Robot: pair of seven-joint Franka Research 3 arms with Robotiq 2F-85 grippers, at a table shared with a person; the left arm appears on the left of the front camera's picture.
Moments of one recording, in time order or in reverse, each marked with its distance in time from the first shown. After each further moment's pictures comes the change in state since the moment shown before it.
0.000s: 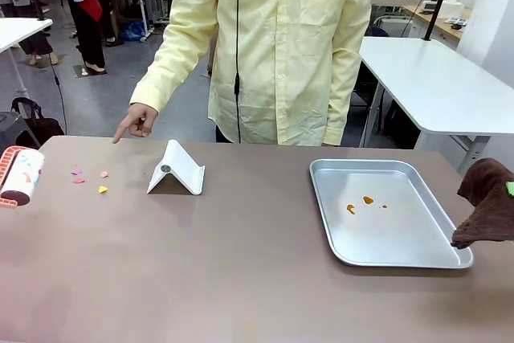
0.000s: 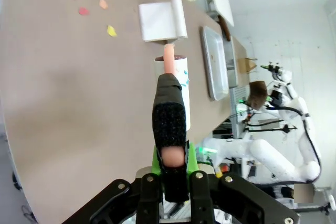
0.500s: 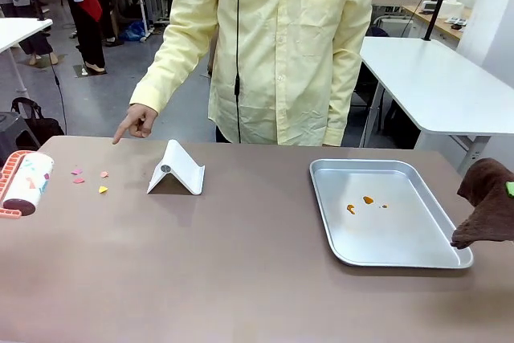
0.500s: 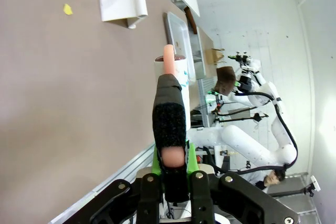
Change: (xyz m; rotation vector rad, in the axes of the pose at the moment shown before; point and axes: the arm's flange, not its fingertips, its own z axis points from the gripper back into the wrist) left arm -0.054 -0.011 -0.016 -0.174 0.016 0.010; right arm 0.000 0.000 0.000 0.000 0.000 0.000
